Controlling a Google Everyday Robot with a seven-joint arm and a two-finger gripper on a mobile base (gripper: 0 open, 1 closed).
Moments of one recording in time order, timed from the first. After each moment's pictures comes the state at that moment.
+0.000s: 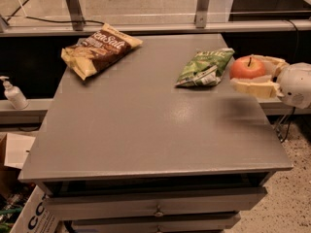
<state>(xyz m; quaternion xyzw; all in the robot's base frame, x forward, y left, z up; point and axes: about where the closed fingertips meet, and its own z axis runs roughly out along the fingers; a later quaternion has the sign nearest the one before) 0.565 -0.239 0.910 -0.39 0.64 0.22 0.62</state>
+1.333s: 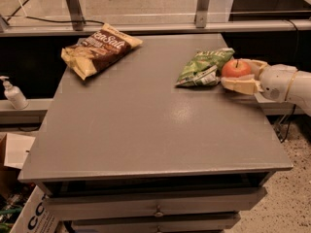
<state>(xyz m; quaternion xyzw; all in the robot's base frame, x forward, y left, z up) 0.637 -0.245 0.856 -0.37 0.68 0.20 0.61</state>
